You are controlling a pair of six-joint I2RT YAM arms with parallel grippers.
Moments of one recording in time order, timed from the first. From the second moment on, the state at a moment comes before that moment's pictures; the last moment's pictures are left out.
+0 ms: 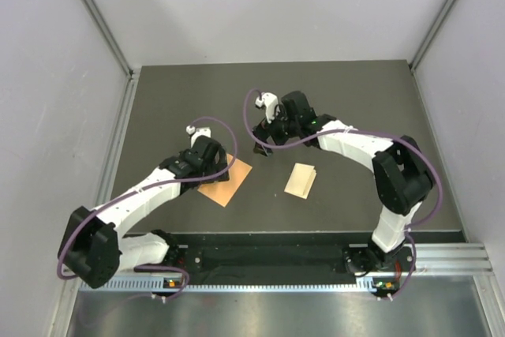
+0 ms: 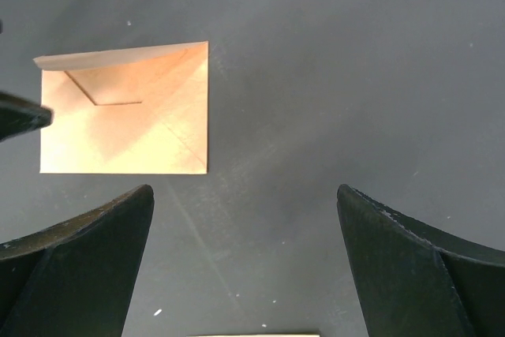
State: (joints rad) left arm -0.58 1.18 0.73 -0.54 -0.31 -0.60; right arm 0.63 1.78 1.25 -0.15 -0.41 -0.10
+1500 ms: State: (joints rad) left arm -0.56 1.15 0.73 0.09 -0.21 -1.11; right arm 0.63 1.20 0.68 0.11 -0.21 0.87
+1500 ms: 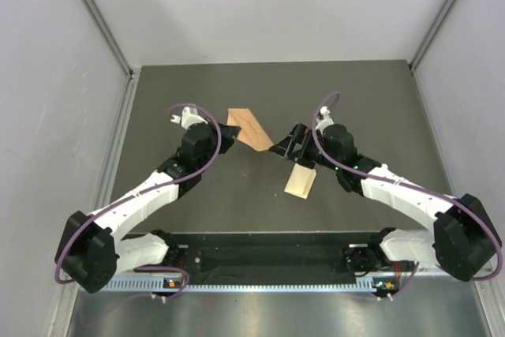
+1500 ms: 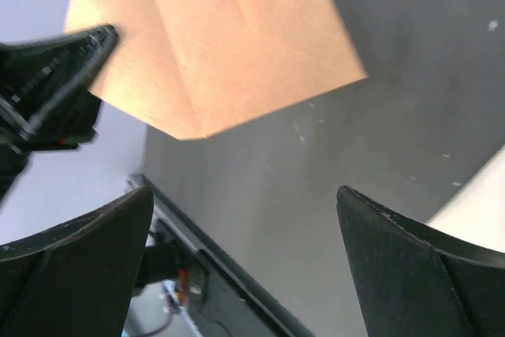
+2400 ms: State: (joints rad) left arm -0.75 1.19 0.55 0.03 -0.54 -1.53; right arm 0.63 1.04 0.67 0.02 -0.02 0.95
